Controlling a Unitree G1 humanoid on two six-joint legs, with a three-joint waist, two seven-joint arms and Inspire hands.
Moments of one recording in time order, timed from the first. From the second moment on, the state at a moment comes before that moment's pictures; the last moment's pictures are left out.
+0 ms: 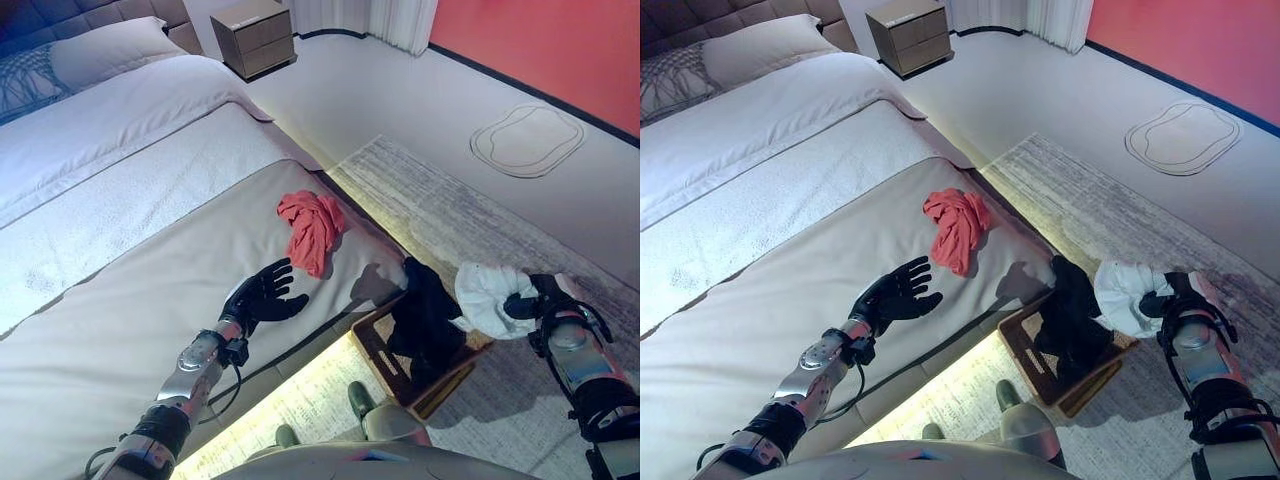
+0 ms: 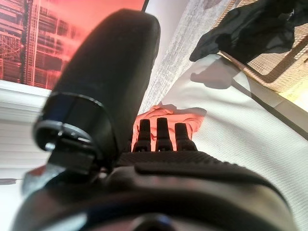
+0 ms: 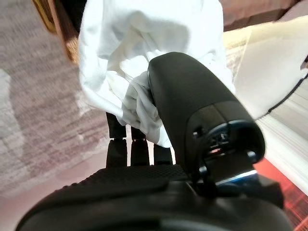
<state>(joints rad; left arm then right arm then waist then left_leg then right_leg) -0.08 0.38 -0.33 0.54 -0.55 -0.15 -0.22 -0.19 -0.72 0.09 0.78 -0.06 0.13 -0.14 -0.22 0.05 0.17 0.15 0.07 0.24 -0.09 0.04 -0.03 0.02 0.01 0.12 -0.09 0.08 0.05</state>
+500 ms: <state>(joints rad) -0.07 0.37 -0.35 0.55 -0.55 -0.15 -0.22 -0.19 -0.62 0.15 0.90 -0.10 0.10 -0.14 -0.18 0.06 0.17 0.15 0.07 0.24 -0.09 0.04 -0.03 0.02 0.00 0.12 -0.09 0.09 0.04</state>
